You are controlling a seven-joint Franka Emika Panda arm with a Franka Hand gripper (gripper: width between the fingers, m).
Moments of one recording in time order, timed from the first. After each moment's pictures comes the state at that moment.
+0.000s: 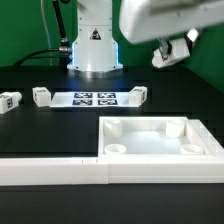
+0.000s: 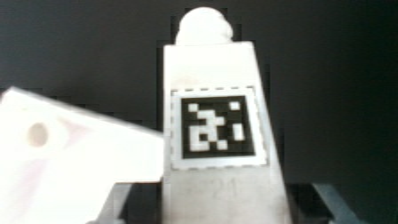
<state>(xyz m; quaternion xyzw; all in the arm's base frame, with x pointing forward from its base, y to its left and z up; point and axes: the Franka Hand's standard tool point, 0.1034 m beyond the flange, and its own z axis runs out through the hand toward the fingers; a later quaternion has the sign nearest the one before) 0.574 0.090 0.167 -0.97 -0.14 0.18 0.06</state>
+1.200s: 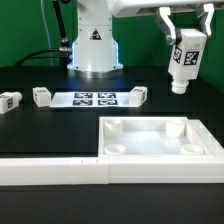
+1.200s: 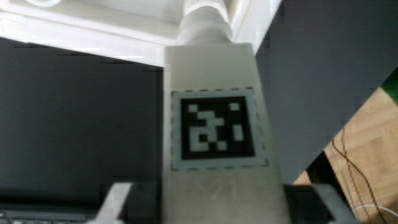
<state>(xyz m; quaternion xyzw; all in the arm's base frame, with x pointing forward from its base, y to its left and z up) 0.654 0.084 0.183 -0.96 -0.11 -0.27 0.04</state>
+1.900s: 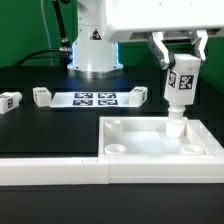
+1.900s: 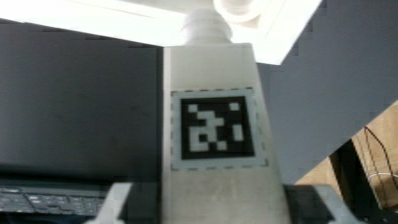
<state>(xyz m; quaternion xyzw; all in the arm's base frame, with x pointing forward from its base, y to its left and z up) 0.670 0.085 0.139 -0.95 -0.10 -0.30 0.04</state>
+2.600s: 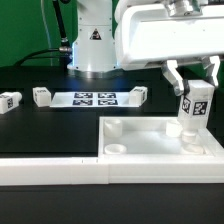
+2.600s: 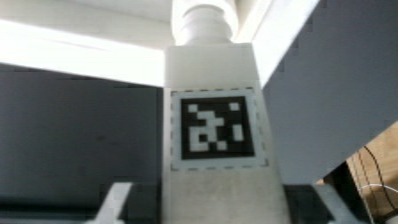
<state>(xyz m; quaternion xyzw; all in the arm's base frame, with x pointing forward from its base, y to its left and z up) 0.666 0.102 0.107 -0.95 -0.10 -0.29 0.04</state>
